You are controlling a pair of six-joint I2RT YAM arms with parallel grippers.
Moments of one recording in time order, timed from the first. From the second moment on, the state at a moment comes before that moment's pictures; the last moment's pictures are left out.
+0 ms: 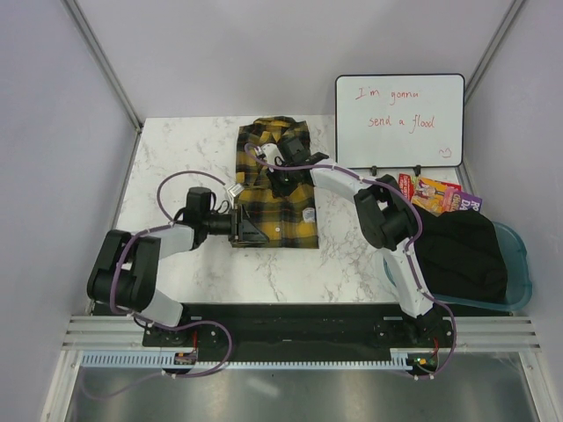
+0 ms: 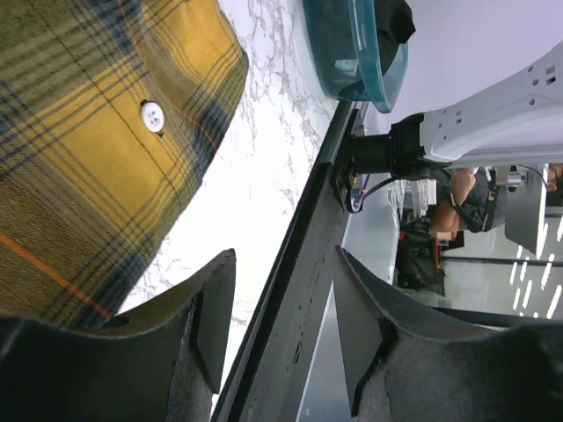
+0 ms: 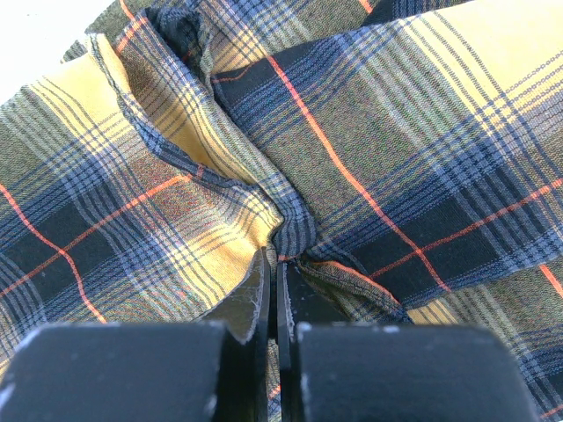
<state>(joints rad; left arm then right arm) -0.20 1.50 0.57 0.22 1.13 -0.50 0.61 2.33 1.86 -0.43 -0.29 -0.14</state>
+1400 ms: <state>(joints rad) -0.11 1.70 0.65 0.13 0.97 -0.46 0.60 2.21 1.85 -0.45 -0.27 -0.16</state>
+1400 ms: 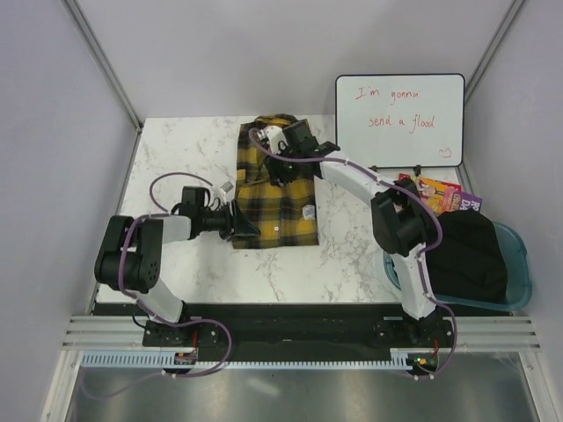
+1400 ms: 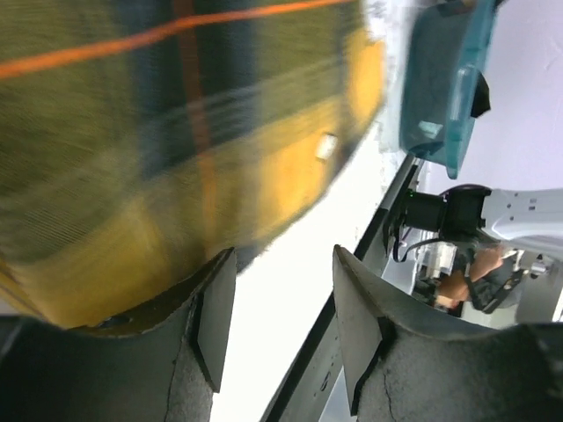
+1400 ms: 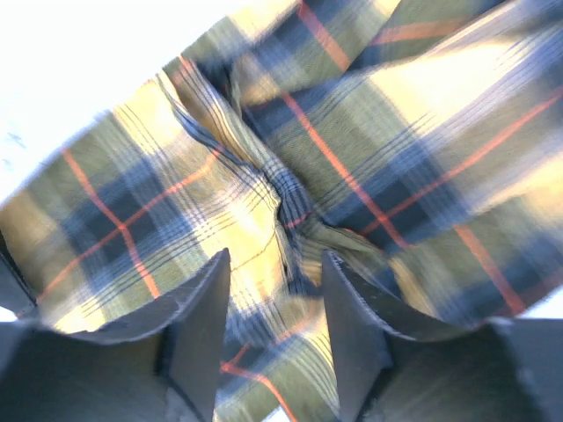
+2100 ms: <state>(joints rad) -0.11 2.05 1.21 -0.01 0.87 -0.39 0.52 2.04 1.32 -0.42 -0.69 0.10</state>
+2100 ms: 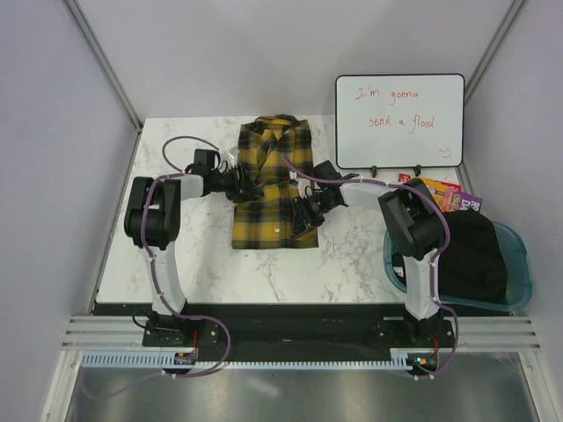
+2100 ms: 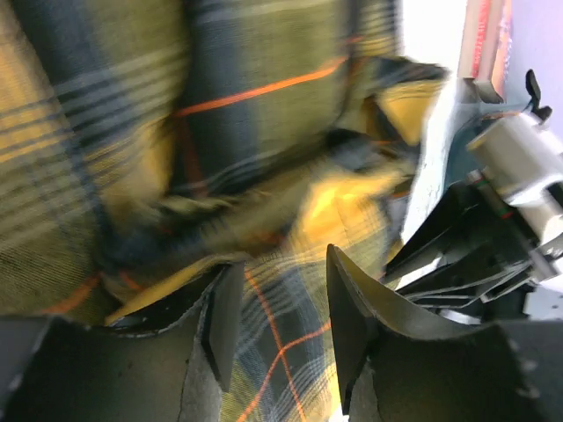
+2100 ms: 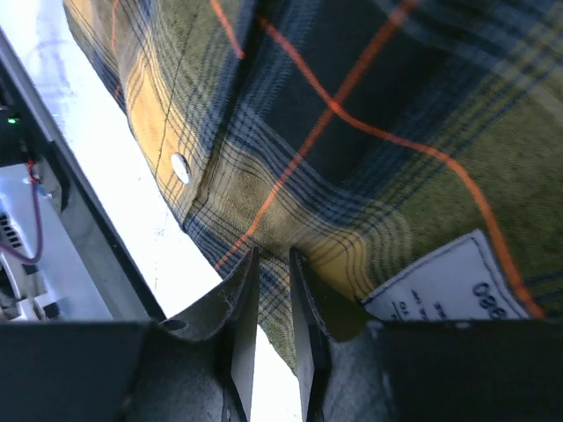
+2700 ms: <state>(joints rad) -0.05 1.55 1.04 -0.22 0.85 -0.12 0.47 1.91 1.32 -0.34 -0.89 0.20</state>
